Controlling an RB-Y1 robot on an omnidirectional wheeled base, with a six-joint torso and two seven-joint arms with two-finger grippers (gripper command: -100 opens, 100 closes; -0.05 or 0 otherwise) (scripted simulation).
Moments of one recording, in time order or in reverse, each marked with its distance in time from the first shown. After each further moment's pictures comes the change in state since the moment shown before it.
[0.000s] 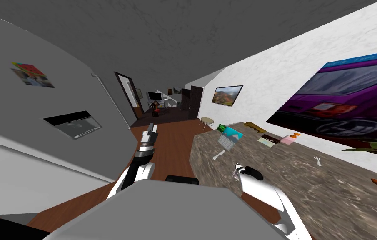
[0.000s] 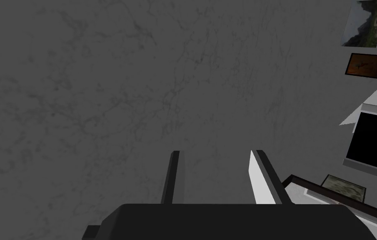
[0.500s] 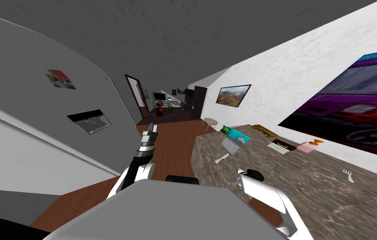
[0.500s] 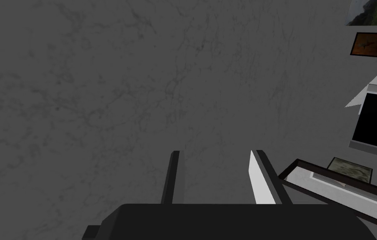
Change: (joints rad) left arm 0.000 0.000 0.000 0.000 0.000 0.000 0.000; right arm 0.007 -0.003 -0.027 0.038 -0.023 0.076 0.014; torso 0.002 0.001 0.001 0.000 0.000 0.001
